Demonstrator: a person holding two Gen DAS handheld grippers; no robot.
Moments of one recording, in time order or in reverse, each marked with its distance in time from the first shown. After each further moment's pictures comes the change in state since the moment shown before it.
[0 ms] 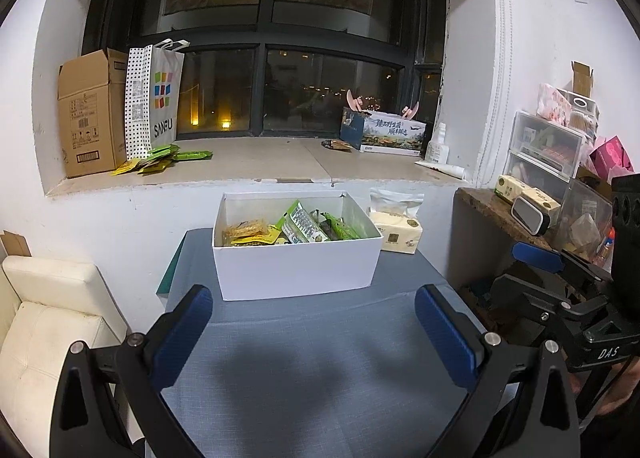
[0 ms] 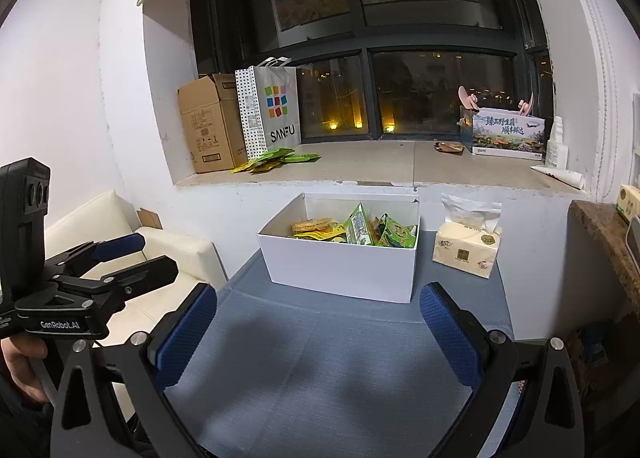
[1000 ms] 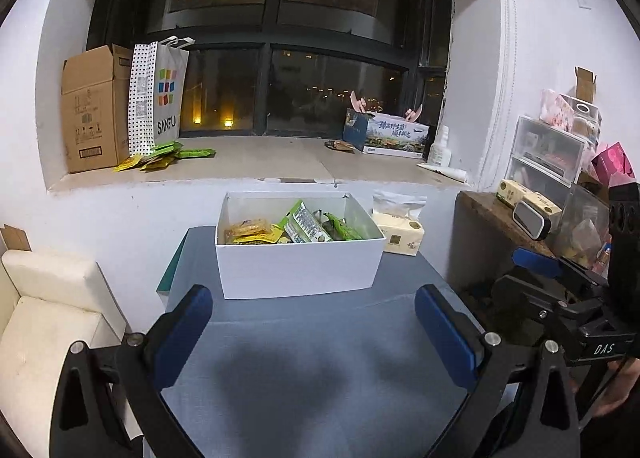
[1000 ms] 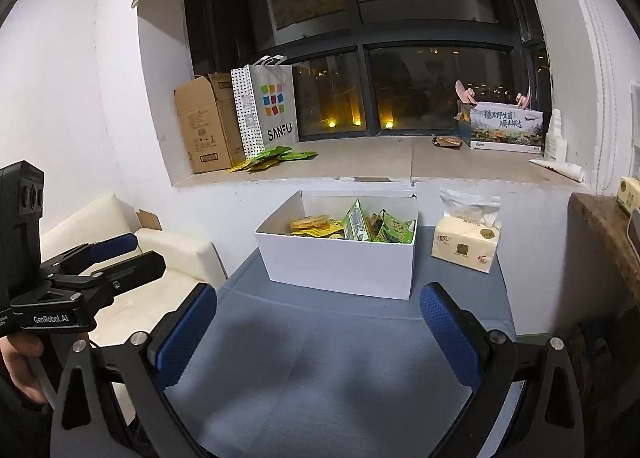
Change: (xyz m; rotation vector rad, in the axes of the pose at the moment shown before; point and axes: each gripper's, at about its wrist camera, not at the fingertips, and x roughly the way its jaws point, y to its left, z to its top) left arm 0.001 0.006 -0.002 -0.019 -0.002 0.001; right arm 0.004 -0.007 -0.002 0.021 0.008 -0.001
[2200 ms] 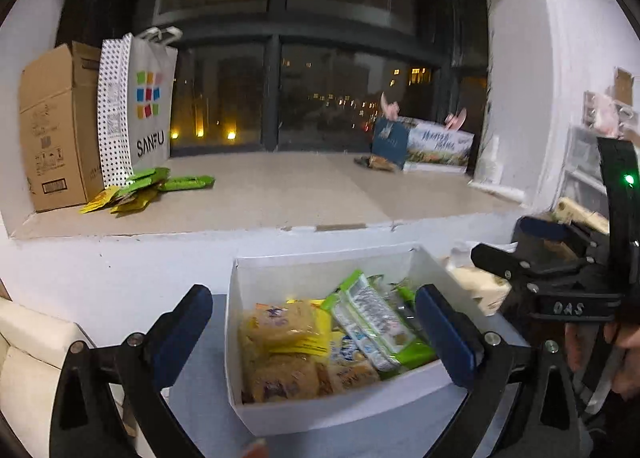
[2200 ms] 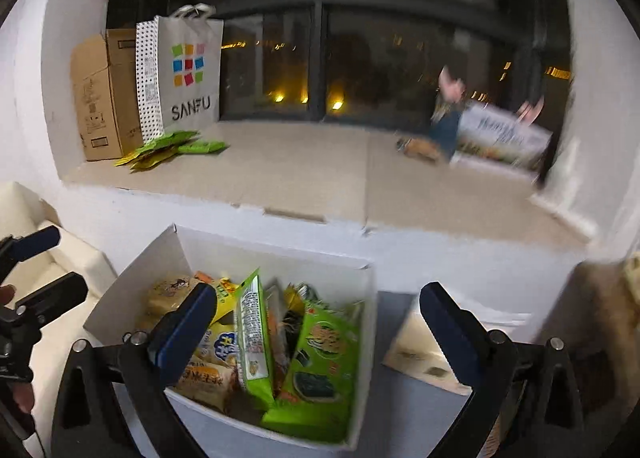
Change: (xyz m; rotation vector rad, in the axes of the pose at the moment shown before) left arm 0.202 0.073 0.094 0.036 -0.045 0.016; right arm 0.241 -0.065 0.121 -0.088 0.088 -0.283
